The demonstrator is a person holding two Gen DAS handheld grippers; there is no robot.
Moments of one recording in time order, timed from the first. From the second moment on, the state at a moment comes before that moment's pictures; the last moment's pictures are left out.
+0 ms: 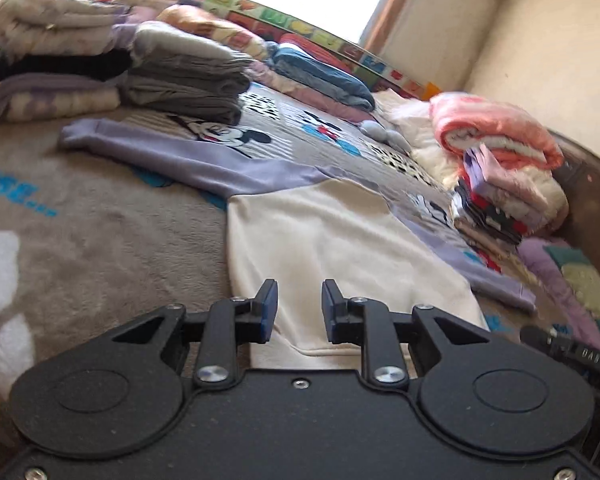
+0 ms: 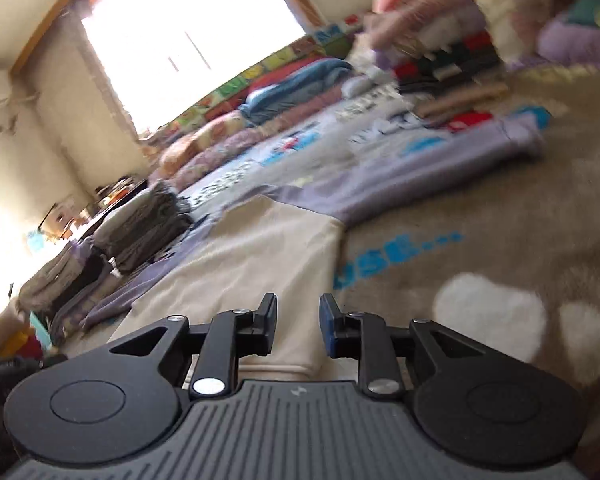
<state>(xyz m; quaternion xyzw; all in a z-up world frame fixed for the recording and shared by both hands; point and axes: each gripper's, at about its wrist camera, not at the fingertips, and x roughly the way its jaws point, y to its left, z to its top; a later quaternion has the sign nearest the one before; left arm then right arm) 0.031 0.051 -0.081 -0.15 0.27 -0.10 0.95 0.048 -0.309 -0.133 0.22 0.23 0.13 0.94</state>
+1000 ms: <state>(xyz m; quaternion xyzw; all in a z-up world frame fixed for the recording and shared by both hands) 0.029 0.027 -0.100 -0.06 0.37 -0.06 0.92 0.044 -0.266 -0.150 0.07 0.32 0.18 0.93</state>
